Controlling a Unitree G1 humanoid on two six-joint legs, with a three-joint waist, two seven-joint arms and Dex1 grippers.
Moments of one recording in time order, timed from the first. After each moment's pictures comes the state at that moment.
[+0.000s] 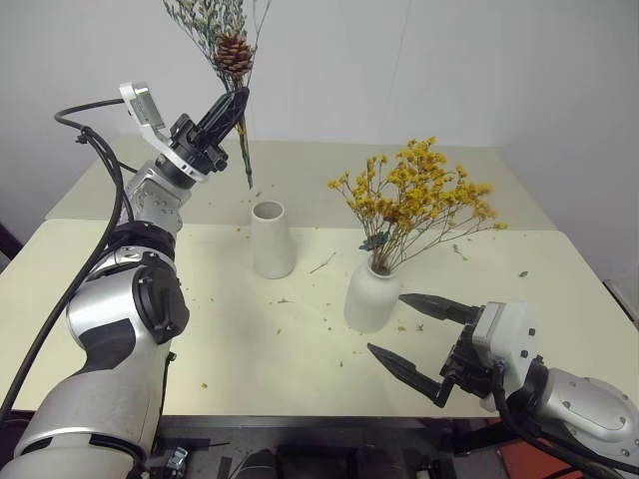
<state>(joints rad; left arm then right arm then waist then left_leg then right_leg) -1.39 0.48 0.51 1.32 -0.47 0.00 -1.35 0.16 -0.73 -0.16 -0.98 0.65 0.49 0.49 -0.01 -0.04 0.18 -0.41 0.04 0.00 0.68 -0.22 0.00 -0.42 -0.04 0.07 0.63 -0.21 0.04</state>
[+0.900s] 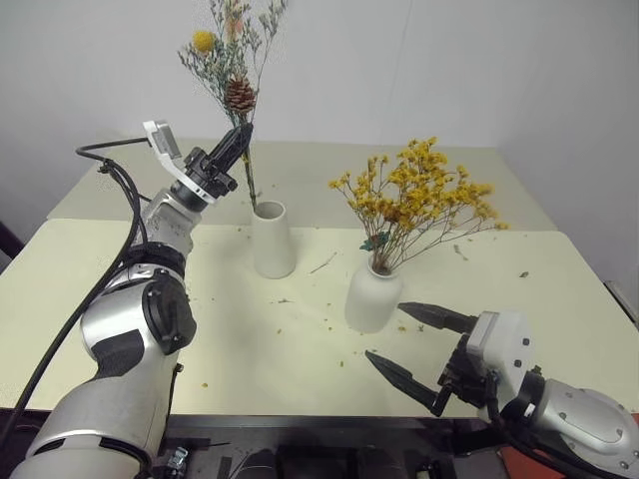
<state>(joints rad) -1.31 0.43 0.55 1.34 -0.43 -0.03 -1.23 0.23 -0.75 -0.14 -1.01 0.65 0.48 0.45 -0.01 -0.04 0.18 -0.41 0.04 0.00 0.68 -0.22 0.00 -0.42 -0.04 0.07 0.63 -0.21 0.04</state>
